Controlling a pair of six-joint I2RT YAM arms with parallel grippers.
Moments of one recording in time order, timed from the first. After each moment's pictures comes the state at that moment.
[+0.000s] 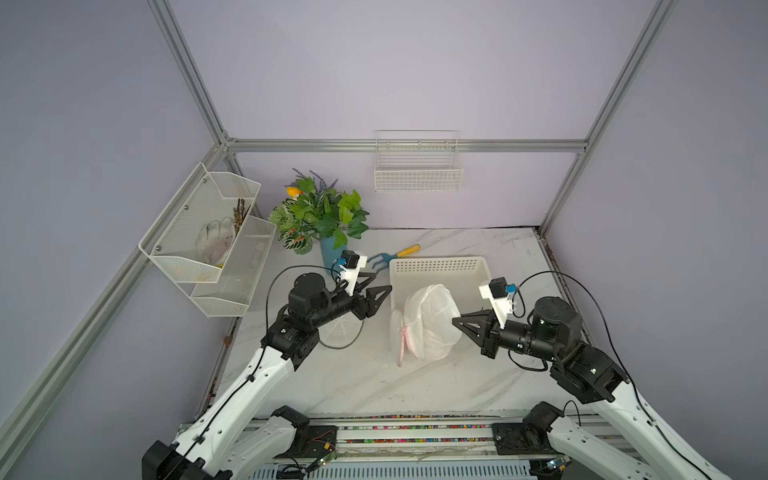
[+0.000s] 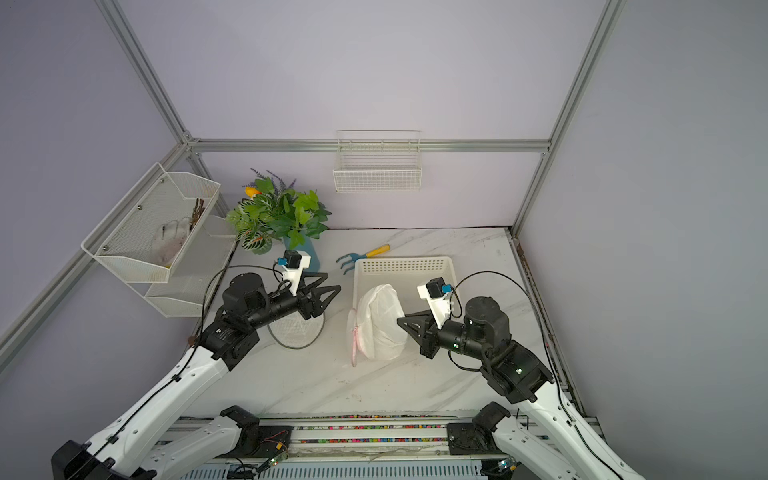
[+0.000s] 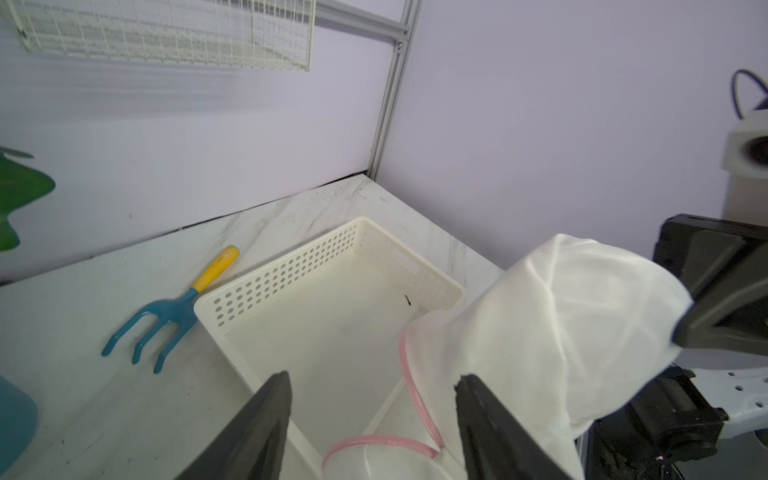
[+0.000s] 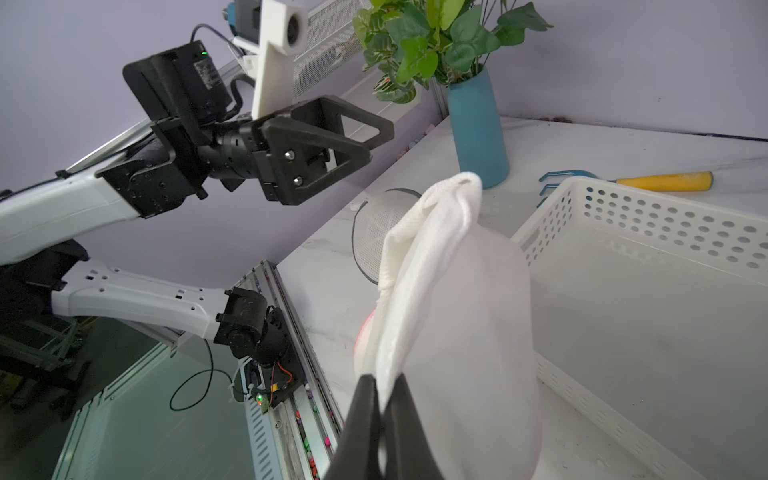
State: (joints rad) left arm -0.42 0.94 0.84 -0.04 0.49 -0.15; right arm 0.59 0.71 0.88 -0.42 -0.48 0.33
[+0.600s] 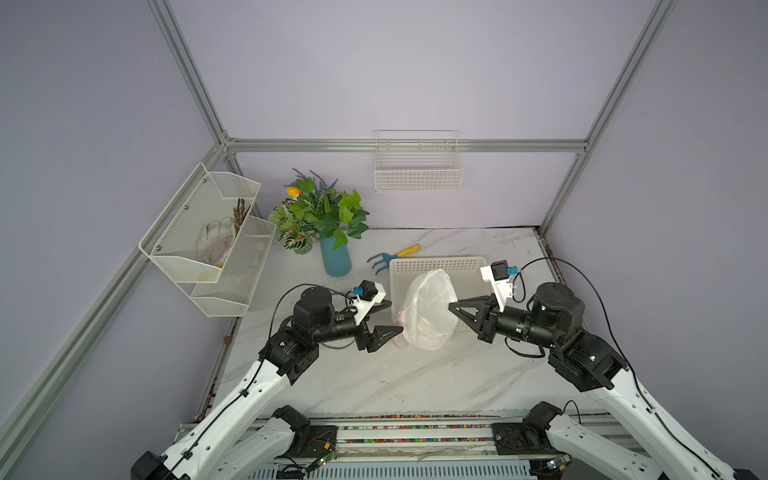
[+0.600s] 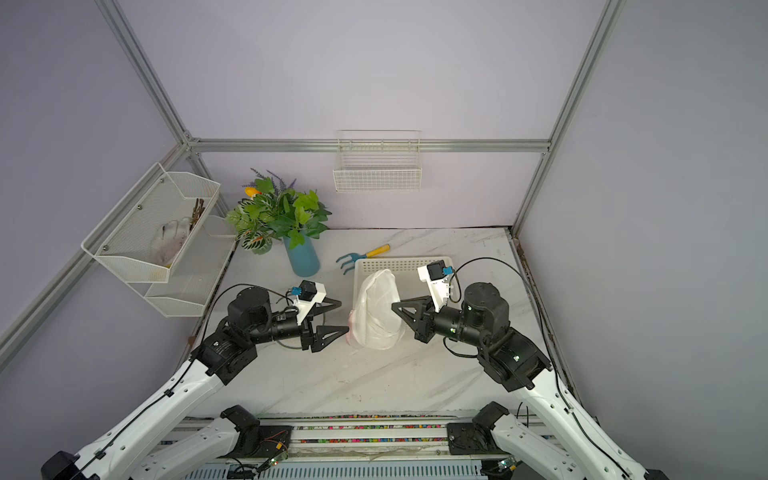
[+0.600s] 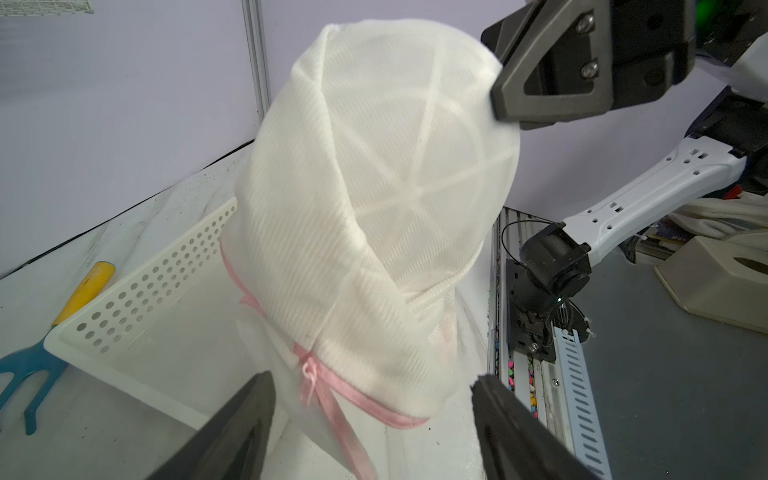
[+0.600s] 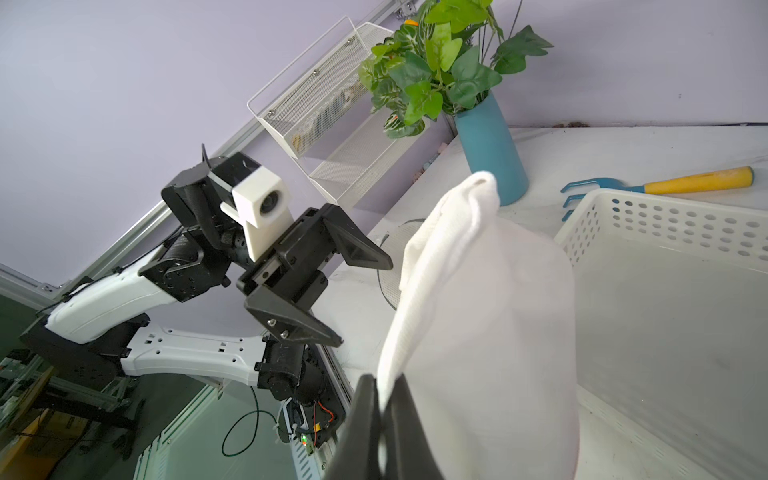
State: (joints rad) left arm -0.52 0.89 0.79 -0.20 0.65 0.08; right arm 0.59 0.80 0.98 -0.37 -0.50 0.47
